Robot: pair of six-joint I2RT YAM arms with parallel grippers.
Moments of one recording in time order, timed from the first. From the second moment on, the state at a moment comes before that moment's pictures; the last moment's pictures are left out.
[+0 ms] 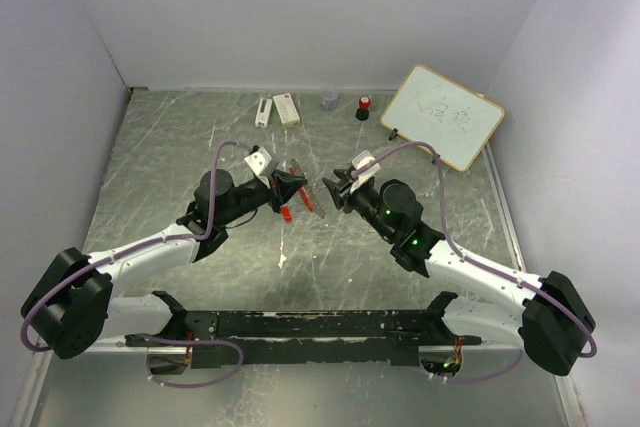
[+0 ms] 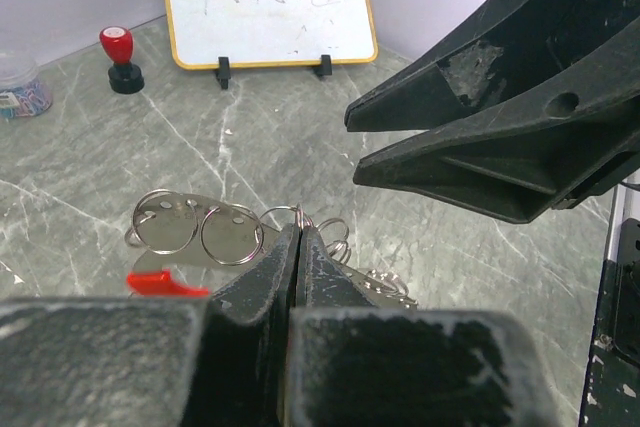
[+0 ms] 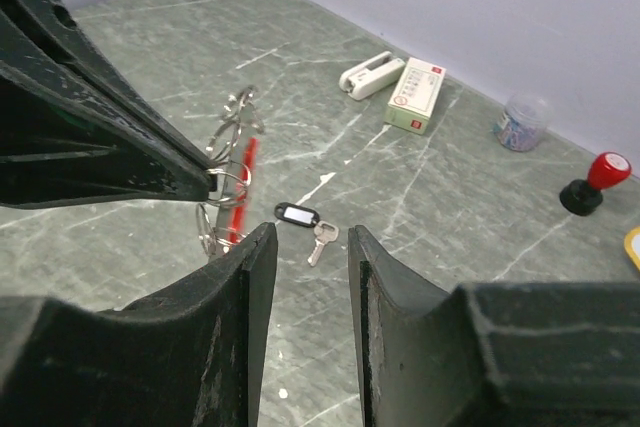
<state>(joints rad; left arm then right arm) -0.68 1.22 0.57 0.69 0.32 -0.14 0.79 1.06 0.53 0.53 0.10 -0.12</state>
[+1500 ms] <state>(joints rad) -0.68 1.22 0.57 0.70 0.31 -0.16 0.79 1.18 0.62 0.42 -0.12 -0.08</state>
